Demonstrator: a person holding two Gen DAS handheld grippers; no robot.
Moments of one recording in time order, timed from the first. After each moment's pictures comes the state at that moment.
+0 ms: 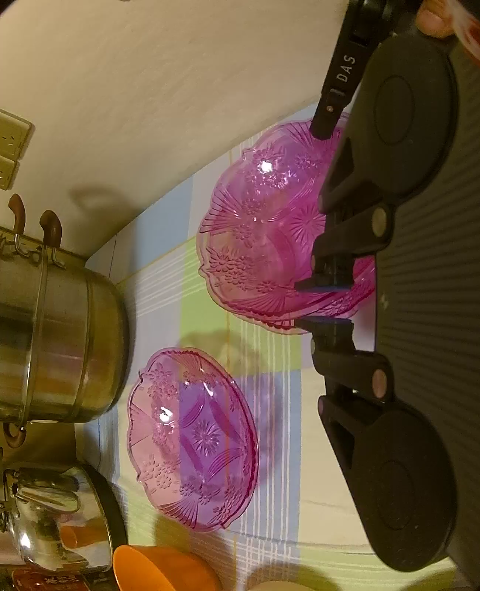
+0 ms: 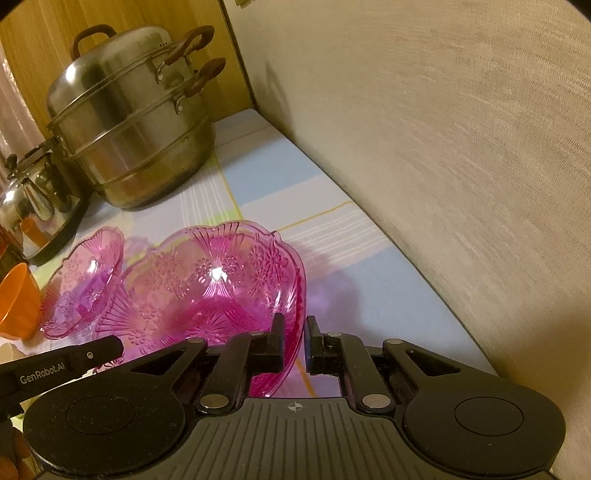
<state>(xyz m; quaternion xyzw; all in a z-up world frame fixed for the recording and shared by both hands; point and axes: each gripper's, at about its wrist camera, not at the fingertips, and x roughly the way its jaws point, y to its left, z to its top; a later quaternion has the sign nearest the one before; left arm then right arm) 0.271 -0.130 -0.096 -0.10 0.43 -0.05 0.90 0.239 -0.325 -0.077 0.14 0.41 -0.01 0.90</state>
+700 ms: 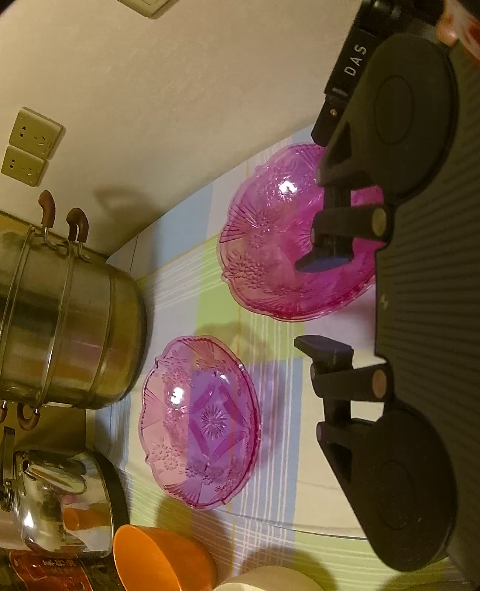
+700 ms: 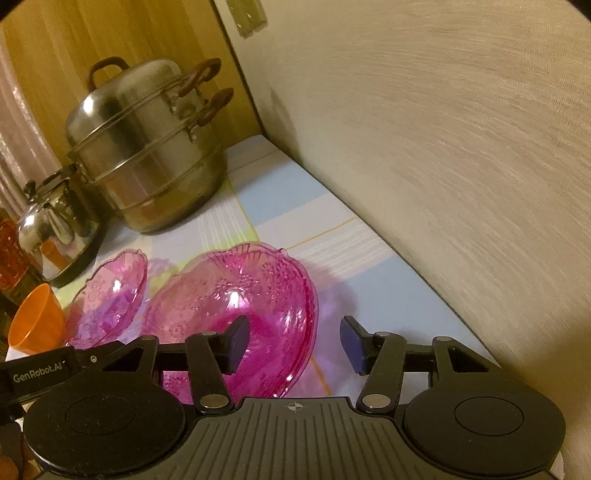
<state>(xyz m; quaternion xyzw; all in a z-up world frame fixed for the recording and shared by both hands) 0.248 -0.111 -0.077 -0.13 0.40 -0.05 0.90 0.212 -0.323 -0.061 0.16 0.36 0.00 0.92</state>
